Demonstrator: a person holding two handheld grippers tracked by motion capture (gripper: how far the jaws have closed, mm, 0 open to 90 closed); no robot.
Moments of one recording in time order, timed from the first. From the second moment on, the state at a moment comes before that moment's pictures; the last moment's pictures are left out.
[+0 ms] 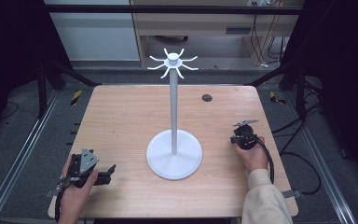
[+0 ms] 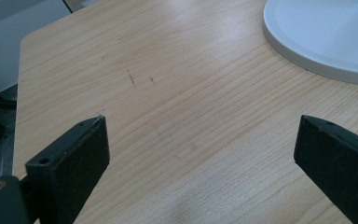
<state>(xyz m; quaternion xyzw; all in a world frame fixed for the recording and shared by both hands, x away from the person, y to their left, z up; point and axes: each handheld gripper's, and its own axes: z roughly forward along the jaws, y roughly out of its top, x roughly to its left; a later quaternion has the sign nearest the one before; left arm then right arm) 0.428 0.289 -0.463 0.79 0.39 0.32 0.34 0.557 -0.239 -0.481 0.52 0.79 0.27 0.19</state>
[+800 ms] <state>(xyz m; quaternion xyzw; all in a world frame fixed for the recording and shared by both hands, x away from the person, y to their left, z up) 0.428 0.289 -0.463 0.79 0.39 0.32 0.34 0.558 -0.252 -0.483 0.55 0.77 0.26 0.19</state>
